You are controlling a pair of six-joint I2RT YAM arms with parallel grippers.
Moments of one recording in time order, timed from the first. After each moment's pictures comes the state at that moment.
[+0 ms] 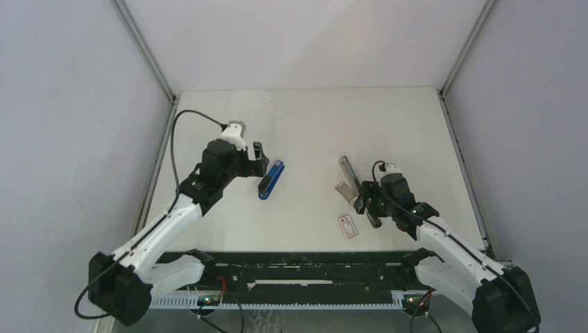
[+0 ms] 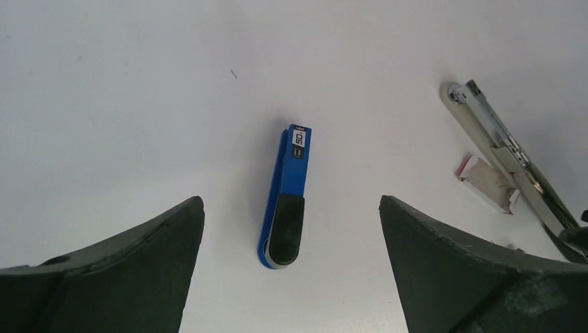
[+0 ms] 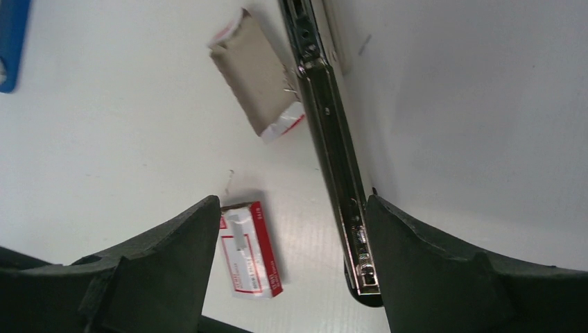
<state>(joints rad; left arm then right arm) -0.46 1.09 0.83 -0.22 -0.08 -0.26 0.41 0.86 0.42 -0.36 -0.02 0.49</state>
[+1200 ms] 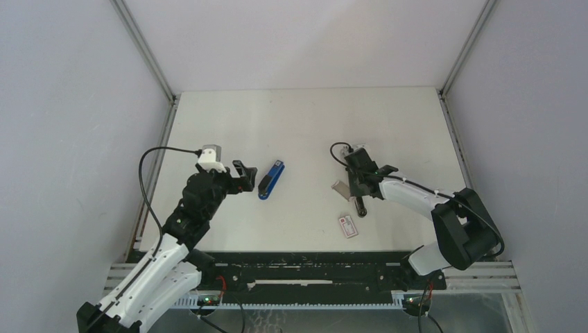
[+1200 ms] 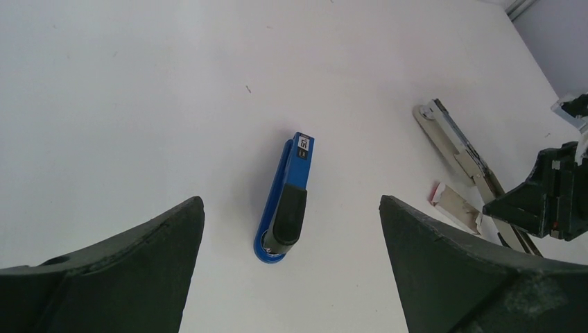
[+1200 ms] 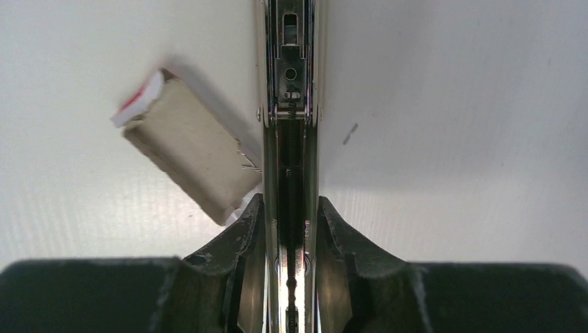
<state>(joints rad) -0.46 0.66 0.50 -0.08 -0.17 -0.39 0.54 1.46 0.78 -0.41 0.25 0.37</state>
